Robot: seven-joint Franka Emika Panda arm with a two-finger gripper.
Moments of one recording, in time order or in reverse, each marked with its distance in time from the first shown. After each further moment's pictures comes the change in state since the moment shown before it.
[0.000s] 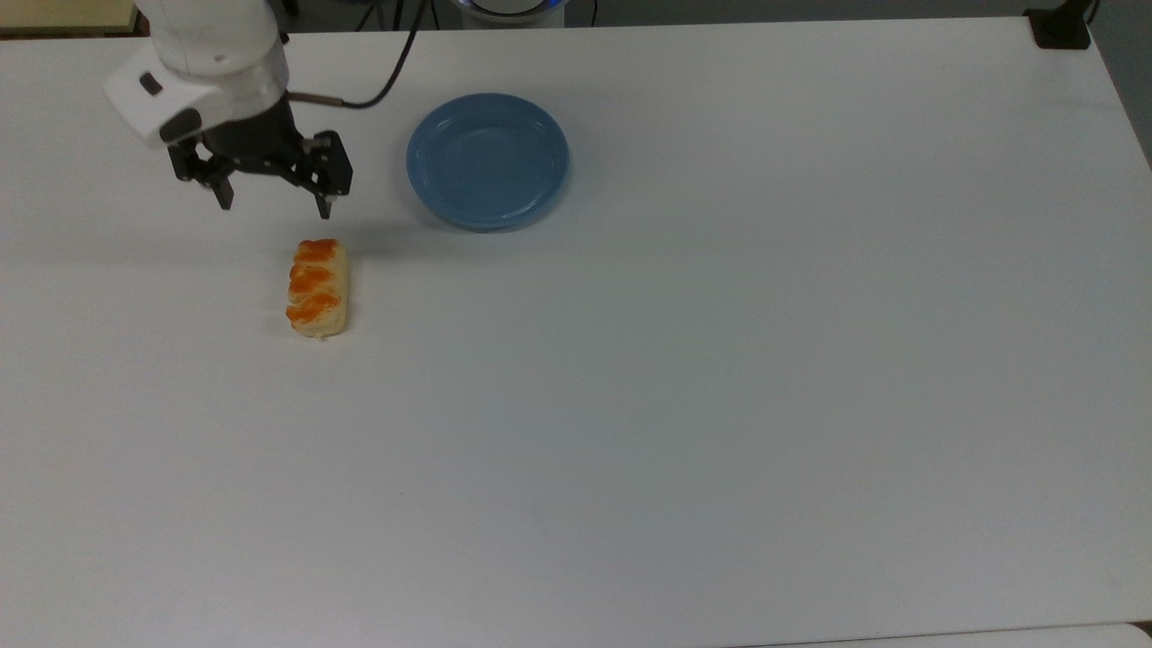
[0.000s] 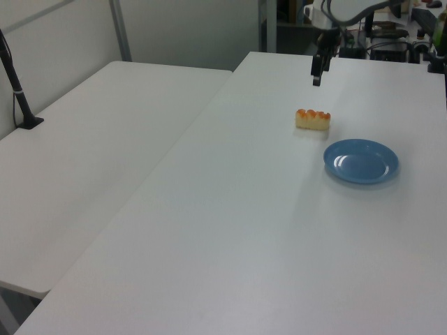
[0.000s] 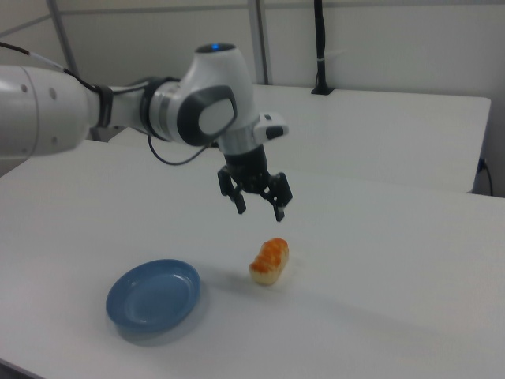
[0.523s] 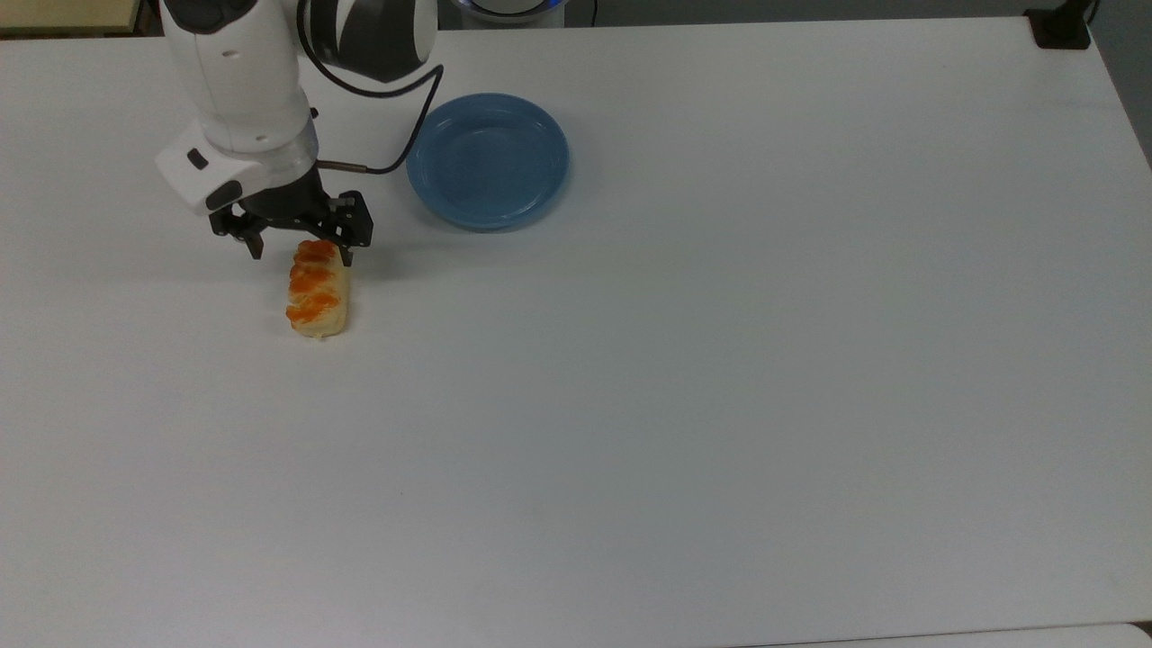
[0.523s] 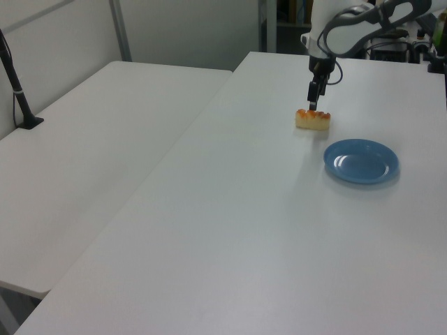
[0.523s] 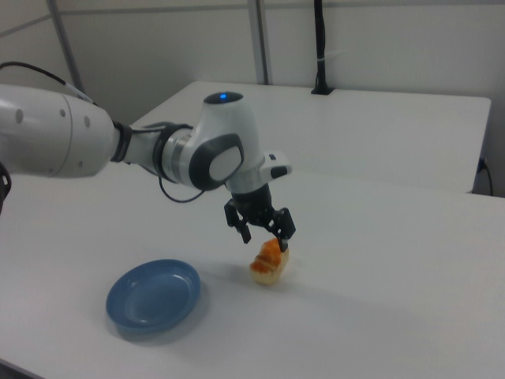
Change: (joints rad) arm 0.000 0.074 0.000 -0.112 -0.001 0.201 0.007
